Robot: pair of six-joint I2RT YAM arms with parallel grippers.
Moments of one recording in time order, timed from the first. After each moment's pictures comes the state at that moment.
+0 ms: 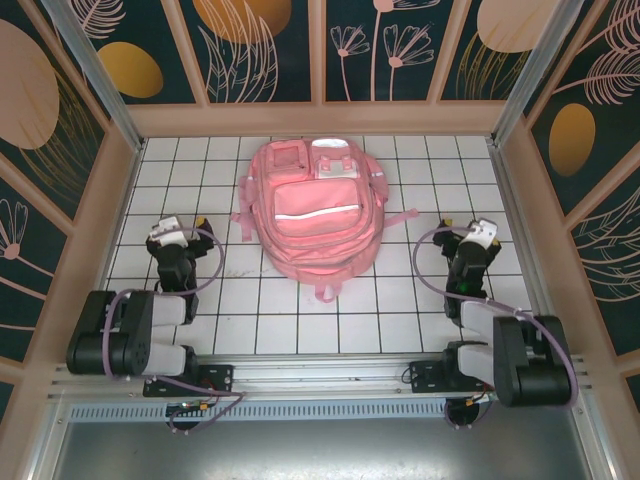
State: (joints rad) left arm -0.02 1.44 0.15 1.15 -0.27 -0.17; right arm 0.02 1.22 0.14 0.85 0.35 0.21
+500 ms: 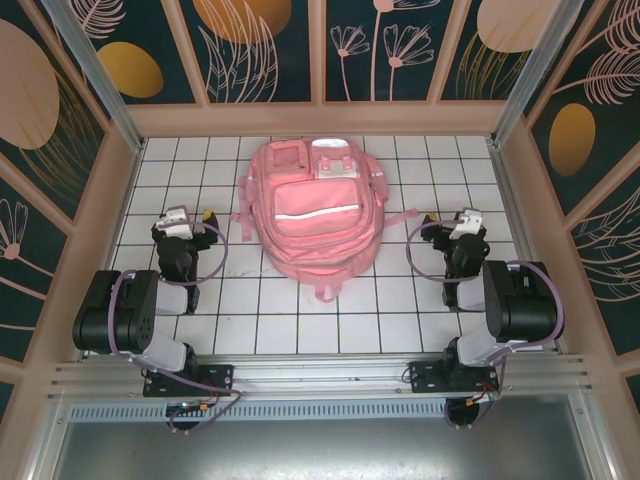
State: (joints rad) left arm -0.01 1.53 0.24 1.17 -0.15 -0.10; right arm -0.03 1.54 0.23 1.13 0.05 0.13
